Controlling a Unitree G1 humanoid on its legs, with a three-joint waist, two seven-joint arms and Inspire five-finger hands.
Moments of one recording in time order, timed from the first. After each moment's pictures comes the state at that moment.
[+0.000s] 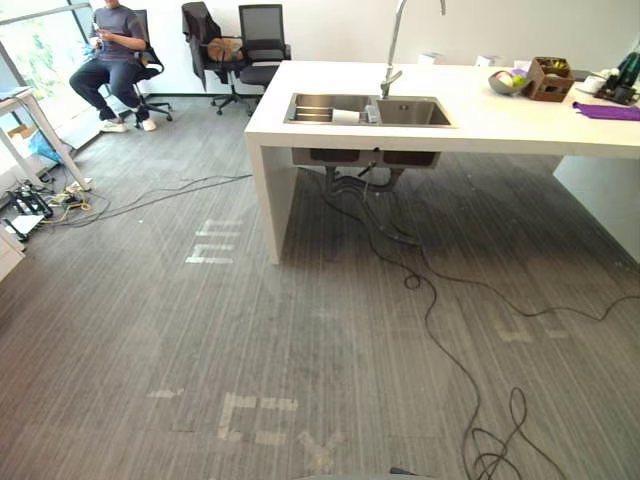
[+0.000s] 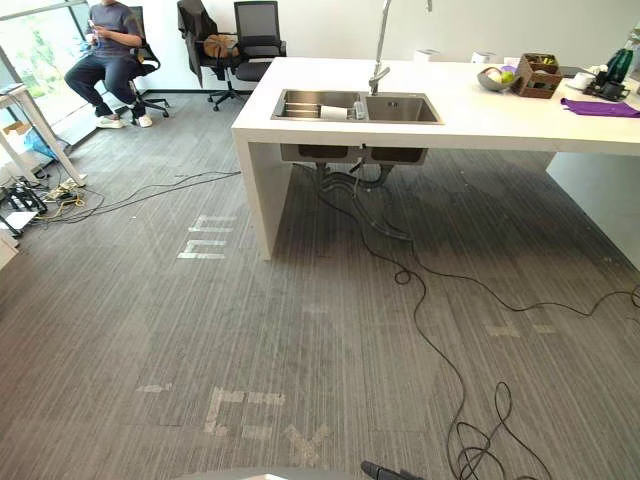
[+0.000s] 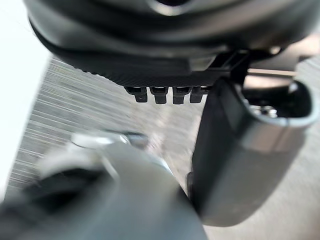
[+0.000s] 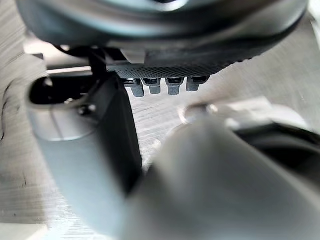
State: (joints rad) left arm 0.15 0.14 0.14 1.05 -0.13 0.19 -0.16; right arm 0.15 -0.13 -0.22 1.07 0.05 0.08 0.14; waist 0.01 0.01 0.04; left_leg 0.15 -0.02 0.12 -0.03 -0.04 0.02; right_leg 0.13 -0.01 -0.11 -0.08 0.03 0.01
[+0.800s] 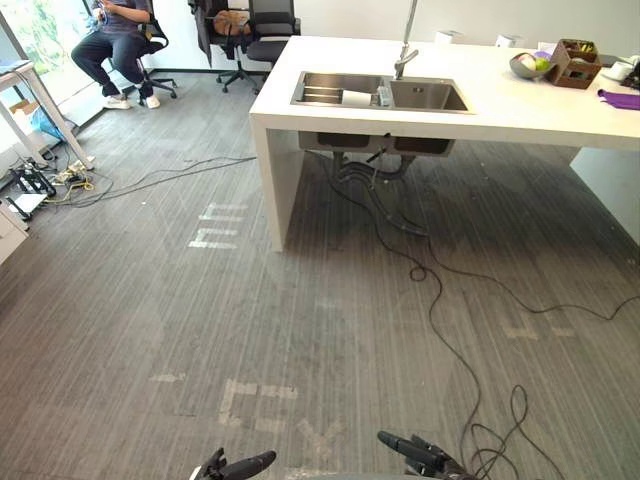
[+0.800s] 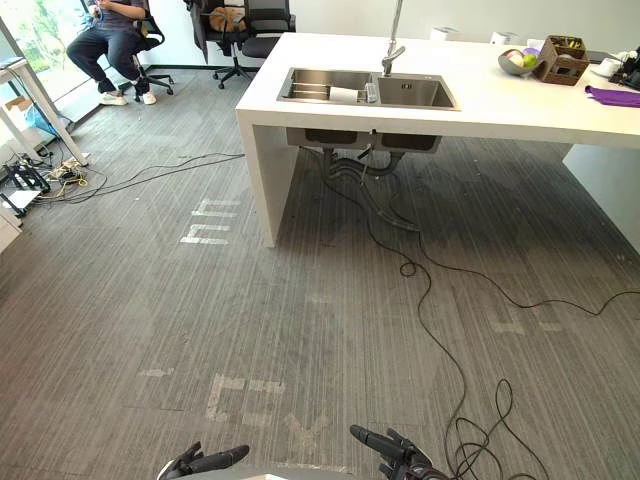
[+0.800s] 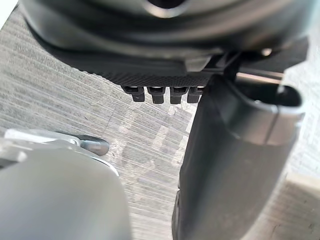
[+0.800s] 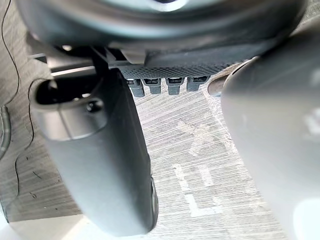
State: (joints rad) left arm 0.18 0.12 0.09 1.05 -0.34 -0.06 0.02; right arm 0.10 -0.09 -0.21 1.07 0.33 0.11 0.21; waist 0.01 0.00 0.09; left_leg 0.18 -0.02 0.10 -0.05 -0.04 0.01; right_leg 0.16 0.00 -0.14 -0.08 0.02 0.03
